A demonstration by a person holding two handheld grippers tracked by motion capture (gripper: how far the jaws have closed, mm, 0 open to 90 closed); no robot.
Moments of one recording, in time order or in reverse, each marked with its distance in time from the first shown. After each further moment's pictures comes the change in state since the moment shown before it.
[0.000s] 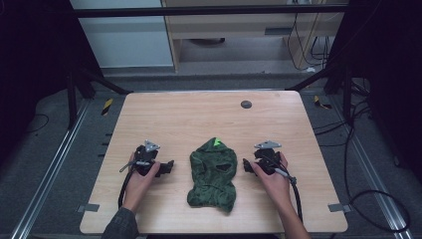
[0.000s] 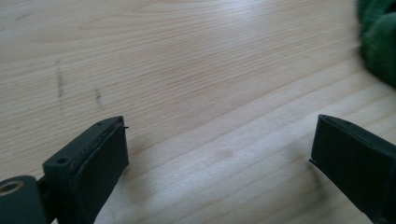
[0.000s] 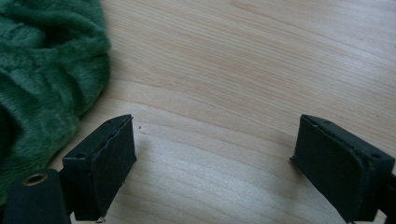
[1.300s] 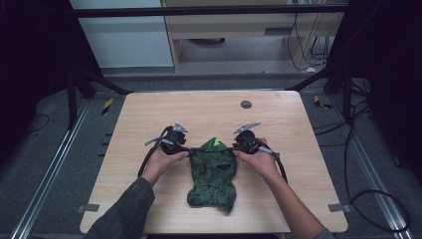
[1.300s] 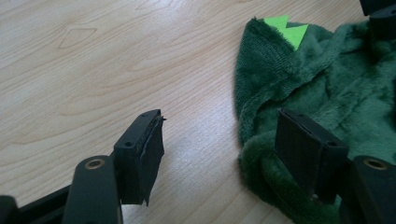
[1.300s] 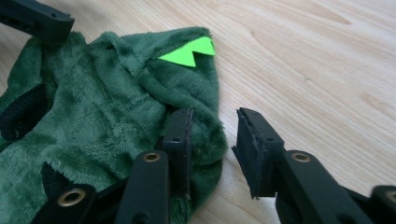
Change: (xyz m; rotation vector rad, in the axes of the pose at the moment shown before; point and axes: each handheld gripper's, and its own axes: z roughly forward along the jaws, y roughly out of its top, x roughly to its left) left arm -0.035 0.079 0.040 0.049 -0.255 0.152; right arm 0.026 0.068 0.024 0.085 0.307 -0.150
